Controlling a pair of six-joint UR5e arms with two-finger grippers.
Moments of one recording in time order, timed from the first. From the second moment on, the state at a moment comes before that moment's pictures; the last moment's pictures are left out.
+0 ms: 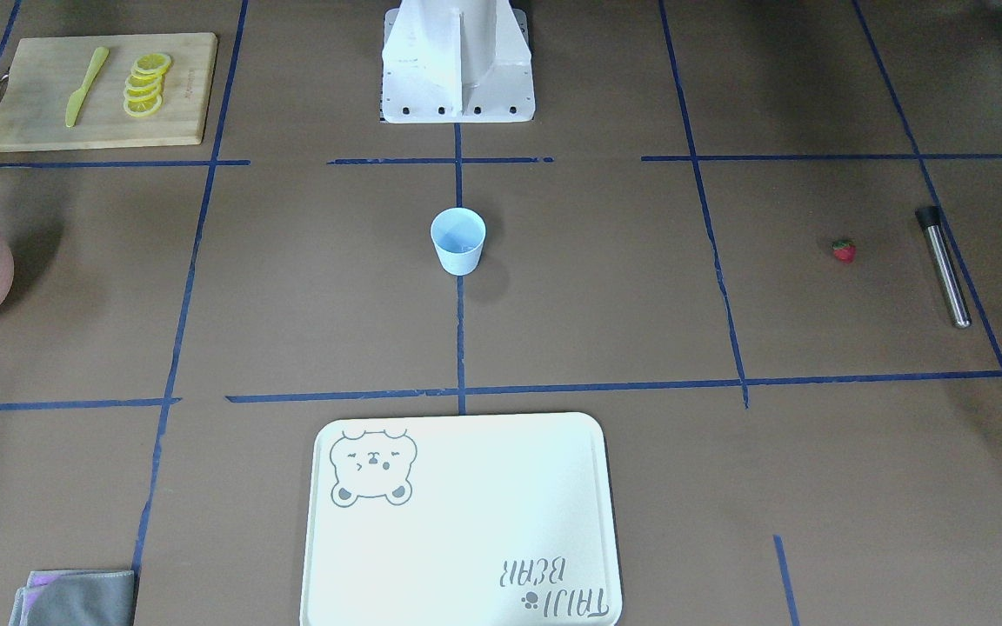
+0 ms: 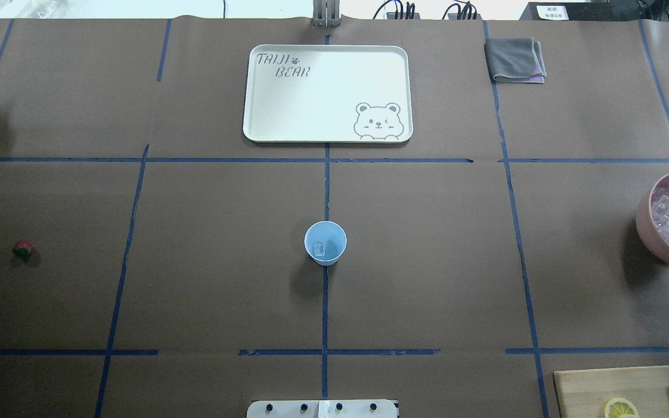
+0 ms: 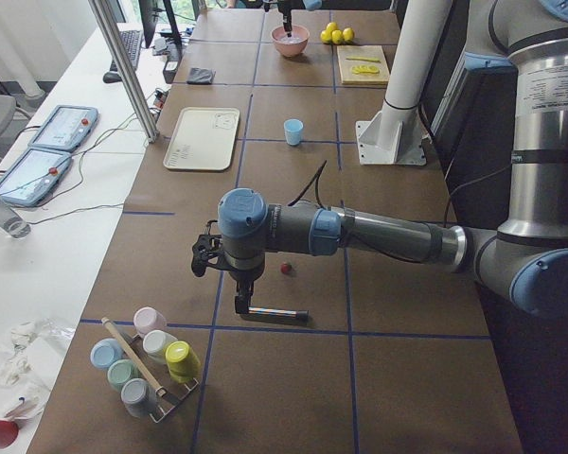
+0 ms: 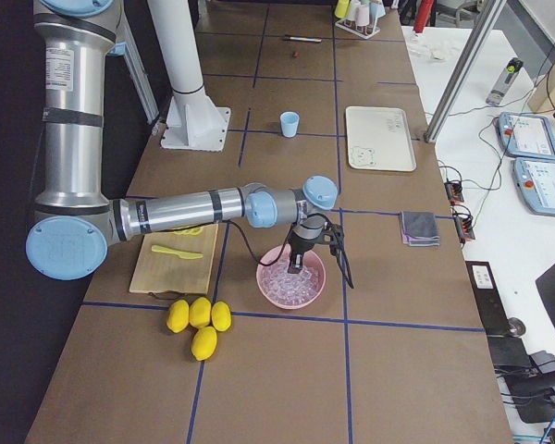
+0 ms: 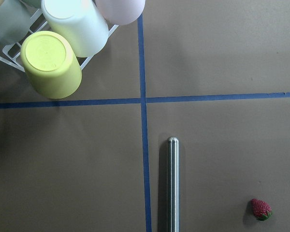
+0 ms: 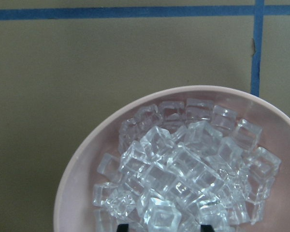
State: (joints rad) left arm -1.61 -1.52 -1.79 -1.48 -2.39 0.02; right arm 1.20 -1.64 1.78 -1.60 2.28 0.40
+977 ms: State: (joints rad) left arm -1.61 -1.52 -1.79 -1.48 -2.39 0.01; right arm 1.17 -1.63 1.75 -1.60 2.28 0.40
